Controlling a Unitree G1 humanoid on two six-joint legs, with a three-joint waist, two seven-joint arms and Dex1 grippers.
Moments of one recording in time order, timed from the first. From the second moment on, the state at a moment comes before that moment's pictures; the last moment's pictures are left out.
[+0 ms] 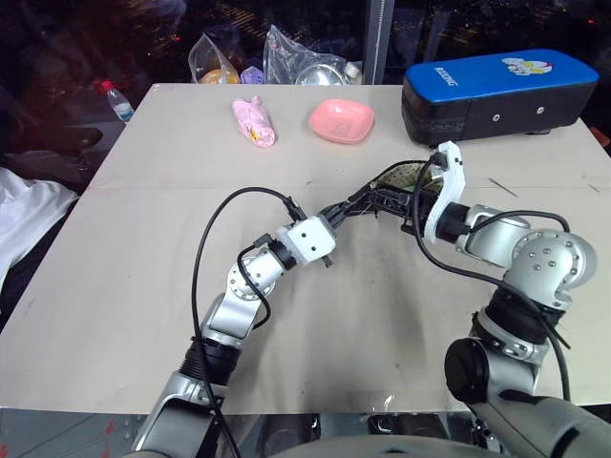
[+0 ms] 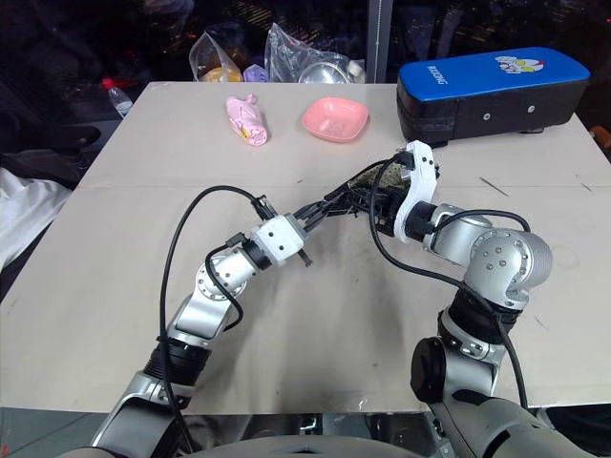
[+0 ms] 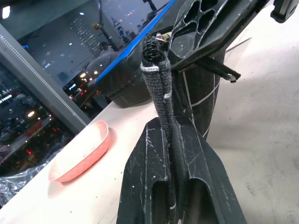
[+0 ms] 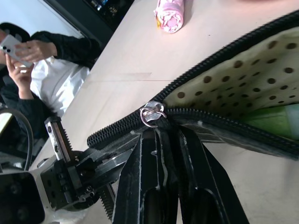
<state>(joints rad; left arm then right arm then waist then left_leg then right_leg) -0.34 0.33 -0.21 0.05 0.16 -0.34 -0.47 -0.72 0.02 -0.47 -0.40 0.60 1.61 0.29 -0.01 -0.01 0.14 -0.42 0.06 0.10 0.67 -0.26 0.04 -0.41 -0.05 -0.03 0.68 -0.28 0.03</state>
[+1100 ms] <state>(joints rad) -0.35 0.33 -0.22 0.05 0.17 -0.35 -0.47 -0.61 -0.45 -0.34 -0.22 0.46 1.25 0.21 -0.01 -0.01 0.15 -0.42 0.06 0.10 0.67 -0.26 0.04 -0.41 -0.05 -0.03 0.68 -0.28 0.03</state>
